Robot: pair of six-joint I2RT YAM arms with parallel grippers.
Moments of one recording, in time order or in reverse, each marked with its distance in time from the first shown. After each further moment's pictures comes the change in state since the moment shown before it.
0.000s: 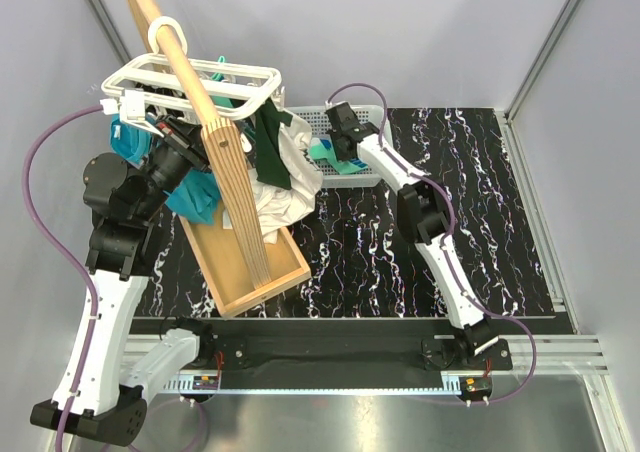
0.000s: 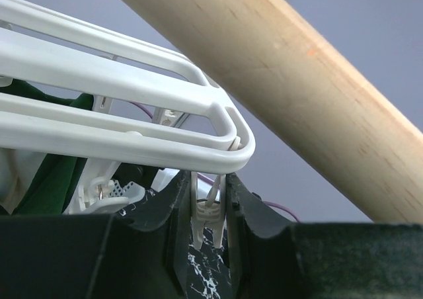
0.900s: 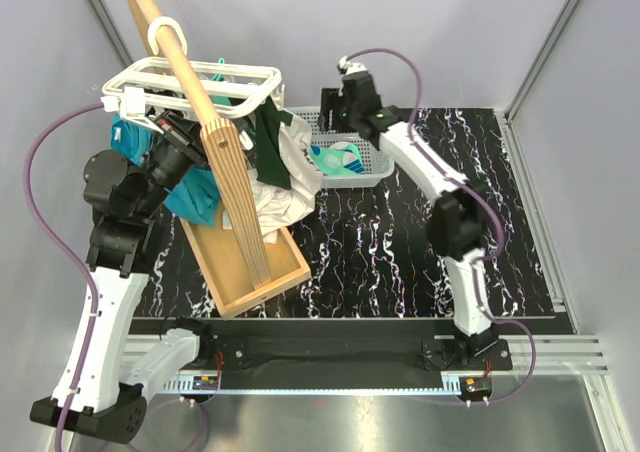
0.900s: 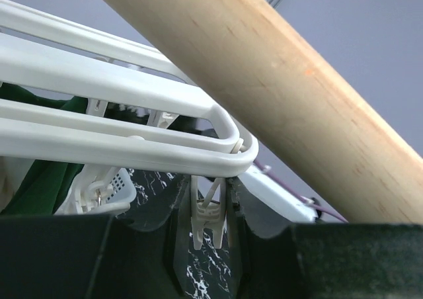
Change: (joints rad) left arm 0.000 0.017 0.016 0.010 0.002 -0.036; right arm 0.010 -0.500 -0.353 0.247 -0.232 0.247
